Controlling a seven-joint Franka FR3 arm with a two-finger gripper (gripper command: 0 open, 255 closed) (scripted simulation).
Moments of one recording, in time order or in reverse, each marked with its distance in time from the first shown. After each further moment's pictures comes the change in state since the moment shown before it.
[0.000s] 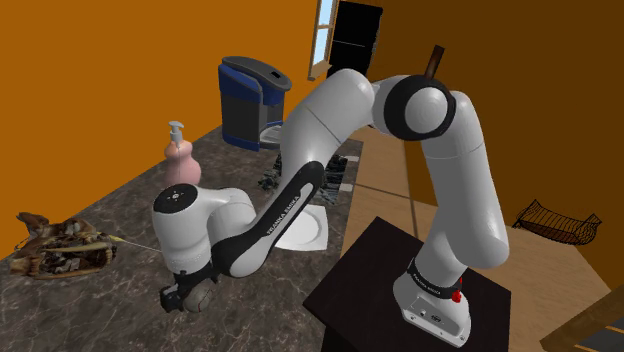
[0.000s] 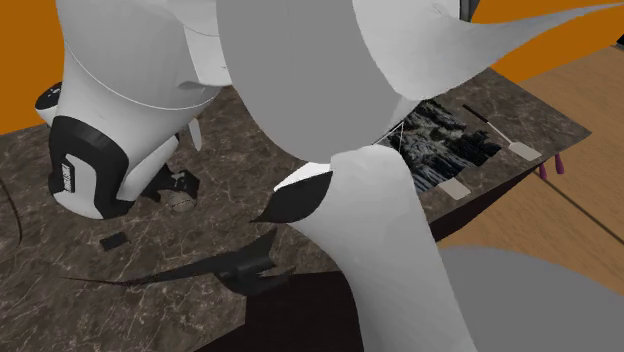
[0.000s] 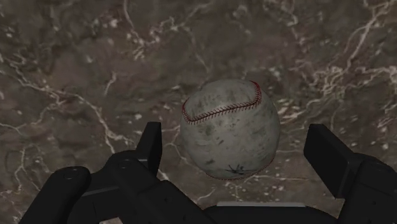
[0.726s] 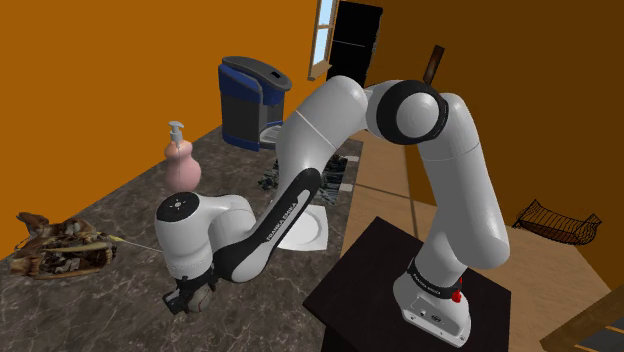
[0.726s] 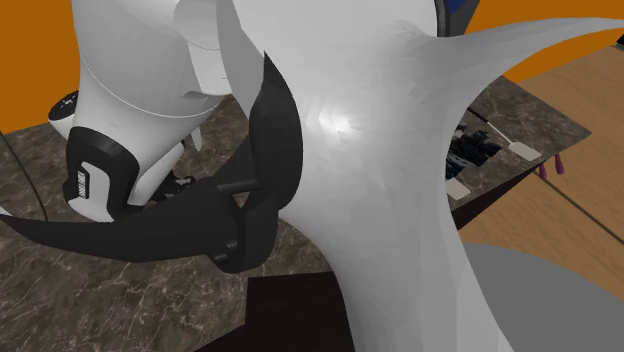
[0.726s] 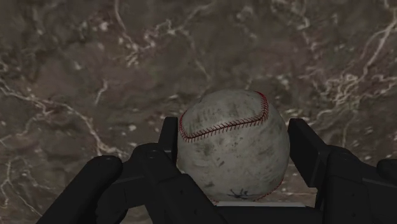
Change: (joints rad) arm 0.014 0.037 -0.021 0.005 -0.025 0.031 0.017
